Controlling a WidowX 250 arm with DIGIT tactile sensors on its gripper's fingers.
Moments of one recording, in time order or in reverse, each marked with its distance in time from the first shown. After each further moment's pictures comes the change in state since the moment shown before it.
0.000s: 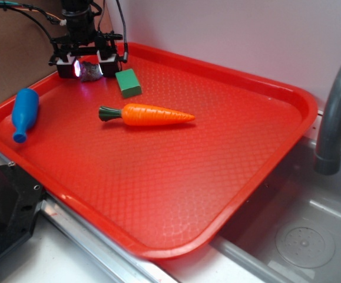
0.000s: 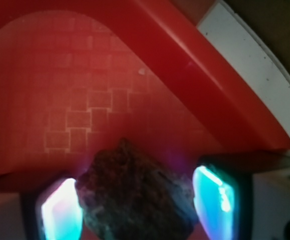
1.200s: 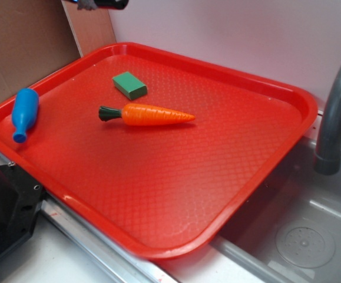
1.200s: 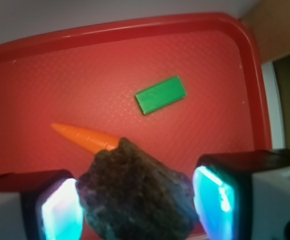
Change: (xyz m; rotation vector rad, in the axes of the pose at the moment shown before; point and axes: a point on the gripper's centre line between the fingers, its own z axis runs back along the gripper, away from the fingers) arm -0.120 -0.069 0.177 -0.111 0.011 -0.684
